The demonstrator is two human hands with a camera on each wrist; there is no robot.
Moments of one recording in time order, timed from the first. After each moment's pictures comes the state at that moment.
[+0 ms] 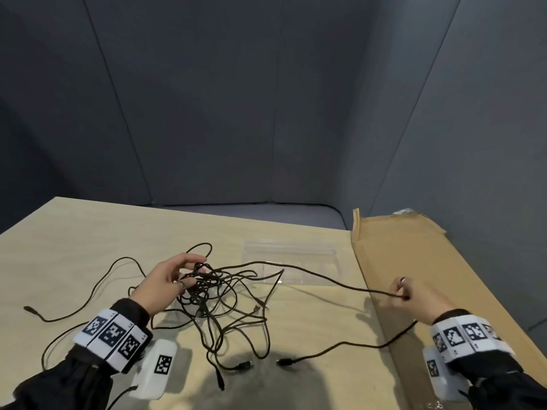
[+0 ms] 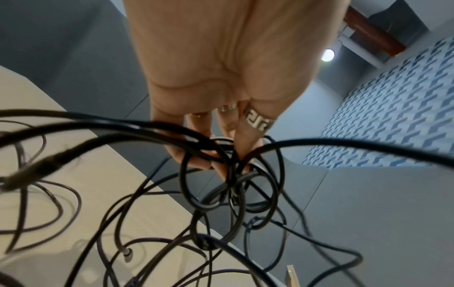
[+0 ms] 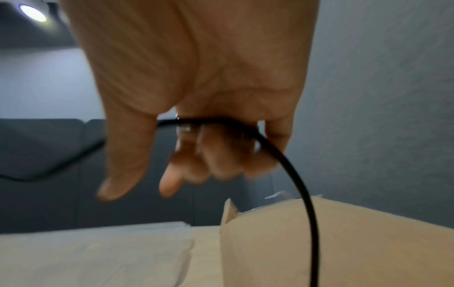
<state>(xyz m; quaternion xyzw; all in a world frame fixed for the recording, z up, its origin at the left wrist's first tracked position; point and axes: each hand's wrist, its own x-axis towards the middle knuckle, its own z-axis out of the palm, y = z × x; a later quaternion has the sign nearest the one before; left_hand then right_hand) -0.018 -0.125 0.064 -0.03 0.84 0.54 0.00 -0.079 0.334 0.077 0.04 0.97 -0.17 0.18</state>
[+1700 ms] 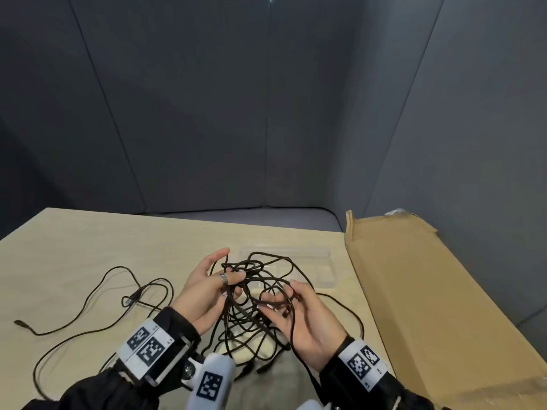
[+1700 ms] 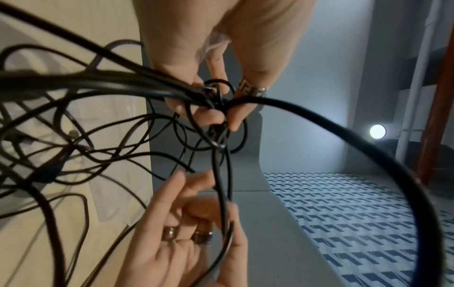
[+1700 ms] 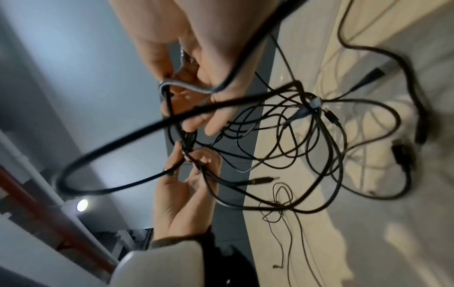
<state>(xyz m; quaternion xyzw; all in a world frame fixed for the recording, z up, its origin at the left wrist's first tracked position) -0.013 -0.021 0.108 -0.15 0.48 0.86 0.04 -0.006 0.149 0.094 0.10 0.36 -0.90 0.24</state>
